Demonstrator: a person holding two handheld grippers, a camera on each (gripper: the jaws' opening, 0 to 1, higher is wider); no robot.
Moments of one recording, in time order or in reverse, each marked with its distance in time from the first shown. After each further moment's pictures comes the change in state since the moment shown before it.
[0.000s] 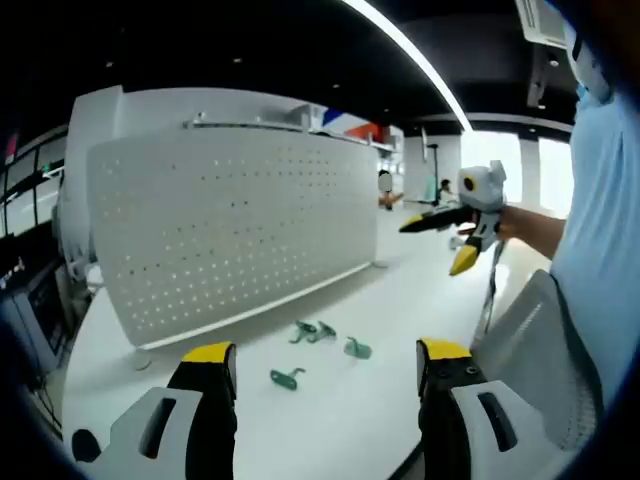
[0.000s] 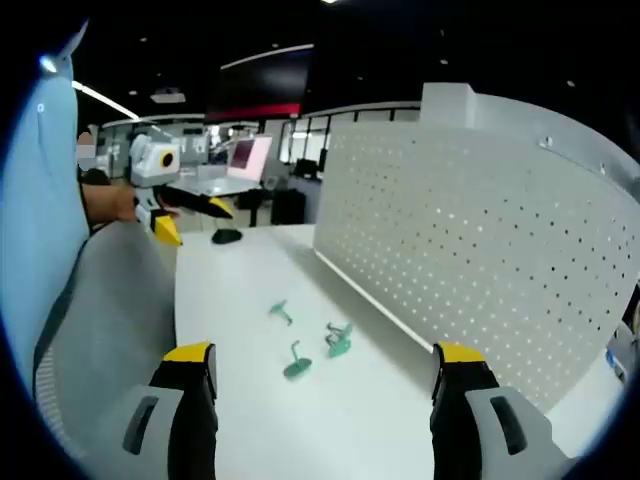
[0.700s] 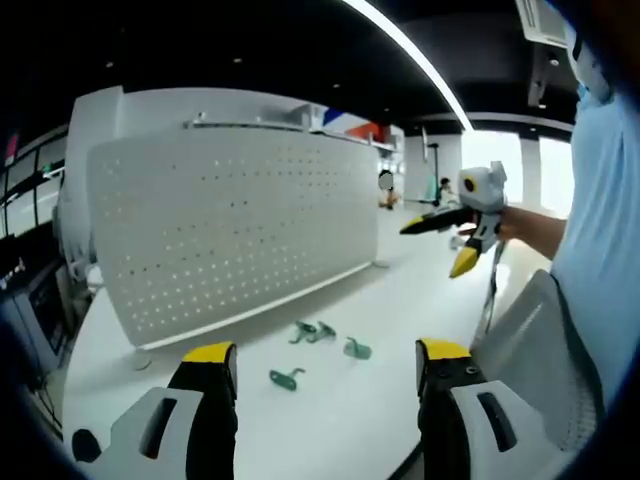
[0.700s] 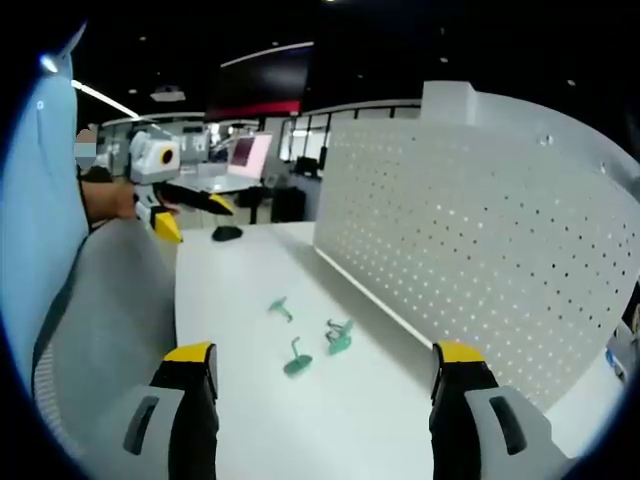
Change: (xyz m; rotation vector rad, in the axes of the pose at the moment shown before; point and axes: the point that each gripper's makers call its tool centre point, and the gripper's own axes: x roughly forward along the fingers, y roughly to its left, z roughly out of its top) left arm 0.000 -0.001 0.000 0.002 0.001 0.001; right arm 0.000 0.001 -0.003 -0.001 0.009 0.001
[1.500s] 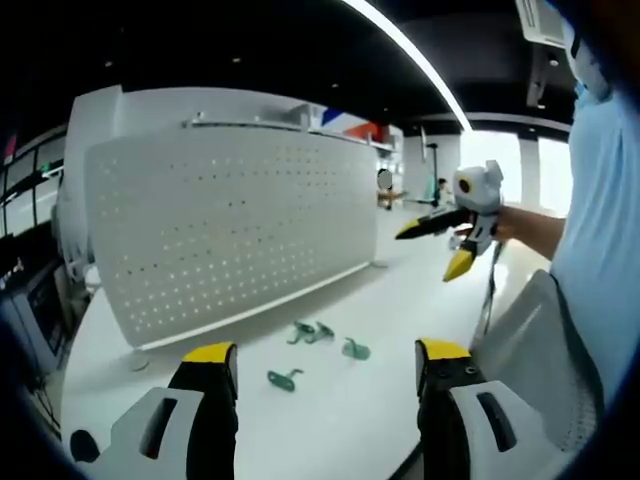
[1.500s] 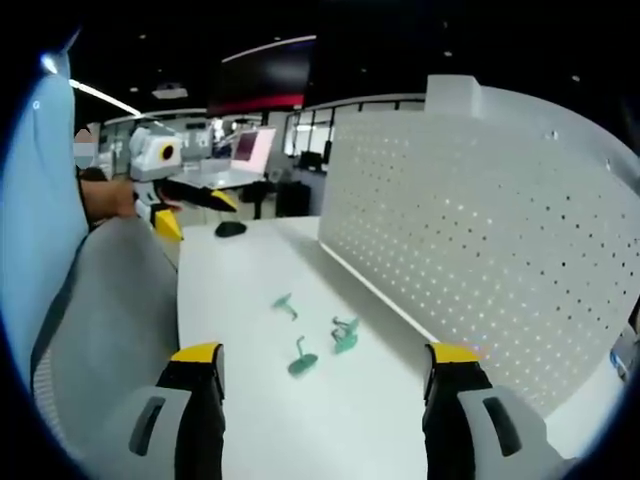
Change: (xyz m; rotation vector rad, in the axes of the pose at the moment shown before) left arm 0.003 0.000 -0.001 0.000 0.000 -0.010; right arm 0.010 0.004 -0.001 0.005 0.026 0.025
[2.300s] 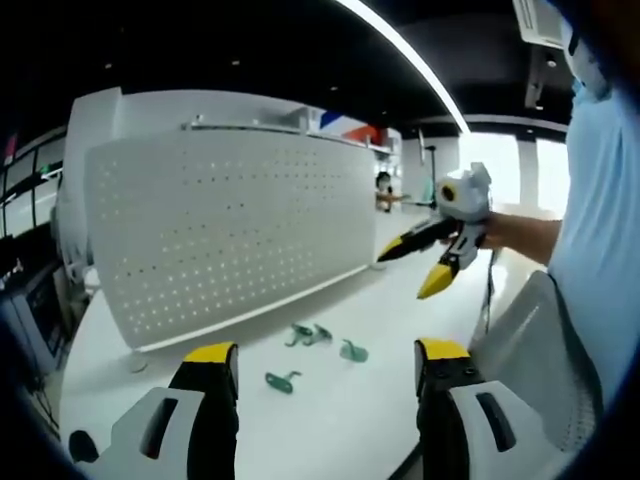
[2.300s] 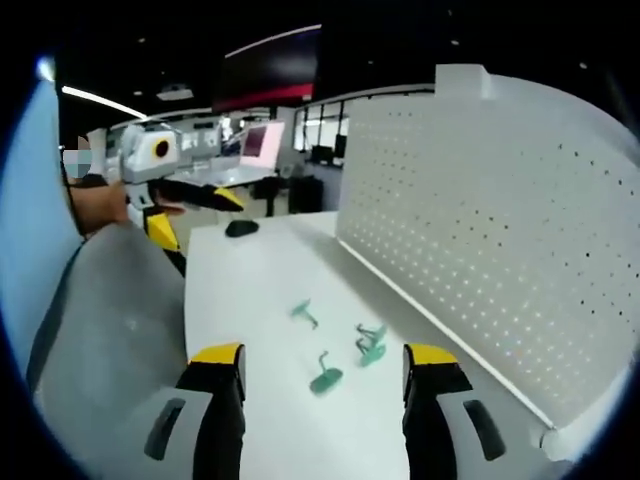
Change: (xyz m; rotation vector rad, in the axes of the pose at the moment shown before) left arm -0.001 -0.002 0.002 0.003 -0.014 -0.006; right arm 0.042 0.022 0.006 0.030 0.032 0.066
